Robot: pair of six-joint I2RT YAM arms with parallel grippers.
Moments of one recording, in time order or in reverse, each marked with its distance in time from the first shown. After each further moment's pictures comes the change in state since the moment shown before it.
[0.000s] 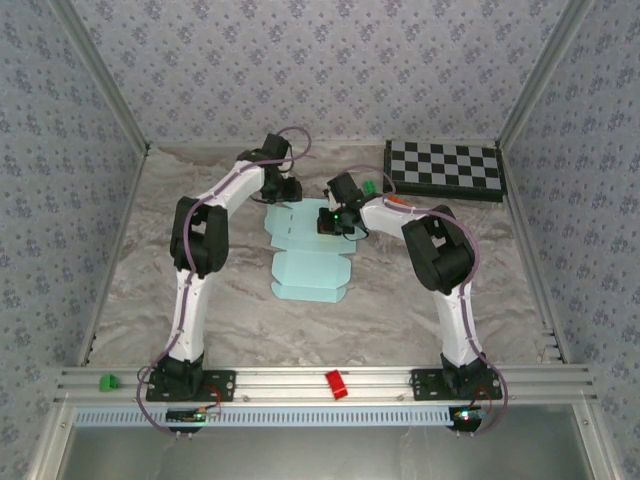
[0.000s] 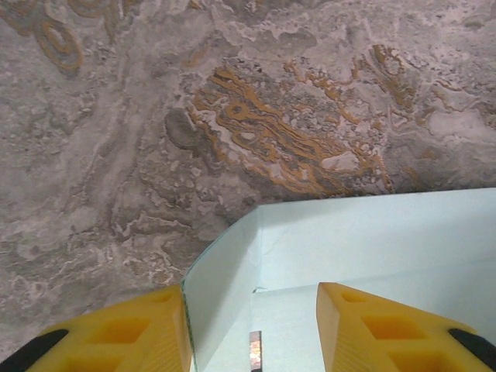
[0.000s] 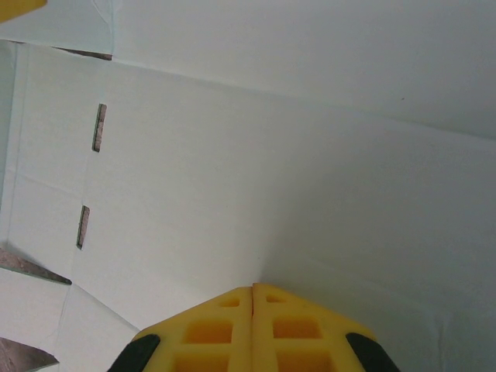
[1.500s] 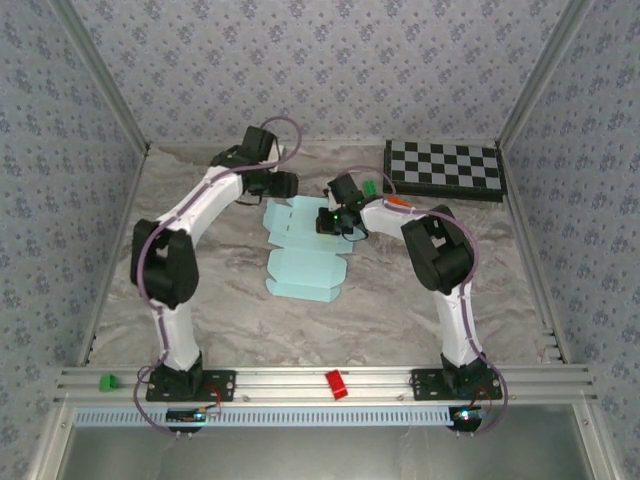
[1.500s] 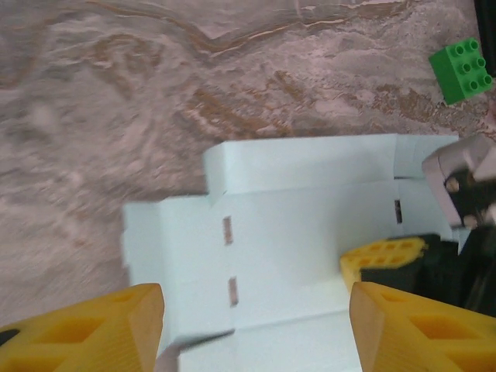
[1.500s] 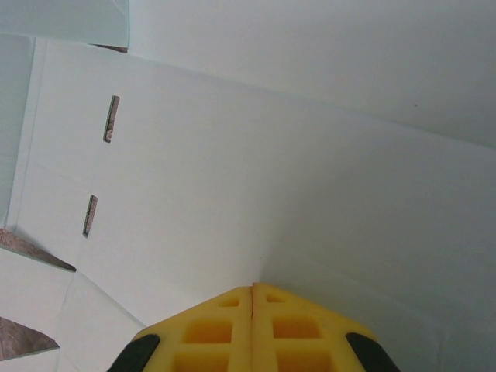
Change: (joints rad) left arm -0.016 -0.450 -0.346 0.089 -0.056 0.076; right arm -0.001 -0.003 -0.028 0.063 -0.011 0.018
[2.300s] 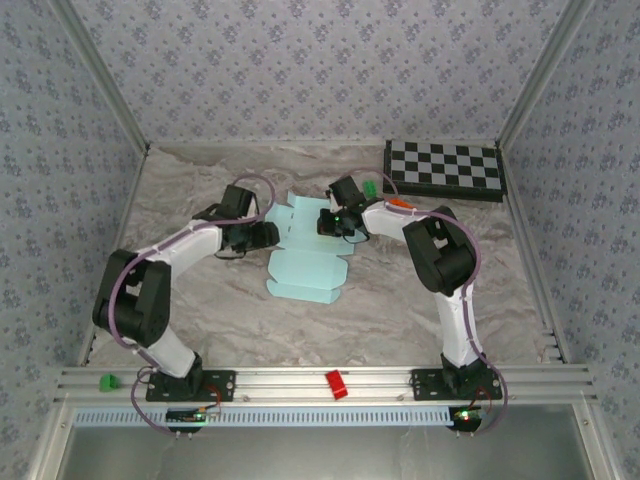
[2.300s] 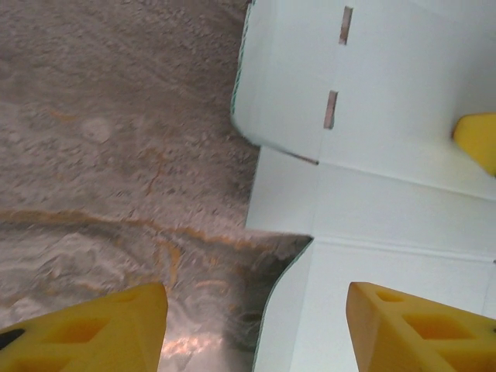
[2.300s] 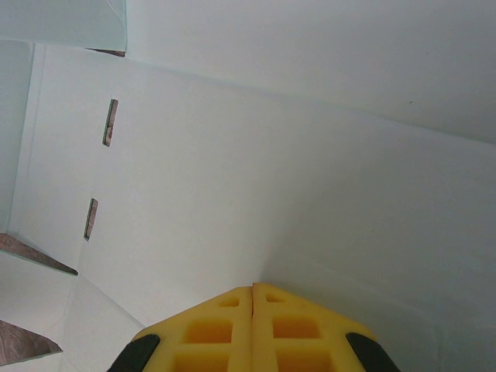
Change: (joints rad) left arm 0.037 -0.256 -0.647 0.303 0.073 -0.254; right arm 0.001 -0.021 -0.037 0.024 0.010 0.027
